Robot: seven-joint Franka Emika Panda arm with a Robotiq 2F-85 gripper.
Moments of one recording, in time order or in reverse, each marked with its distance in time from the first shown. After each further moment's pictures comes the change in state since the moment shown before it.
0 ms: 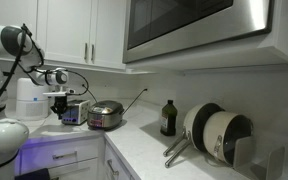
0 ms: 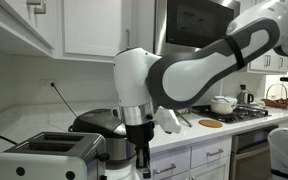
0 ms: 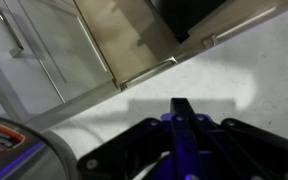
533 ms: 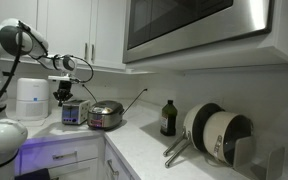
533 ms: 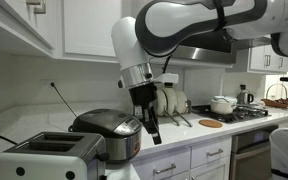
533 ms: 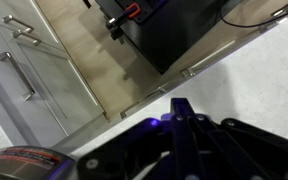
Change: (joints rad) arm -0.051 -0.002 -0.056 0.255 0.096 -0.412 -0.038
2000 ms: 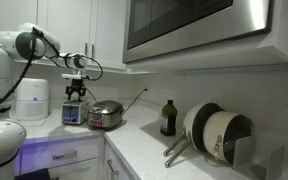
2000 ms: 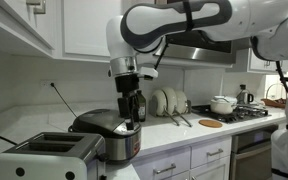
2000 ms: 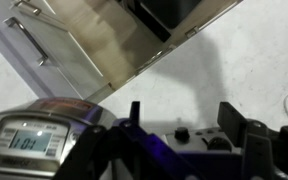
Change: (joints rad) arm -0.049 0.146 -0.028 0.194 -0.051 0.065 -0.001
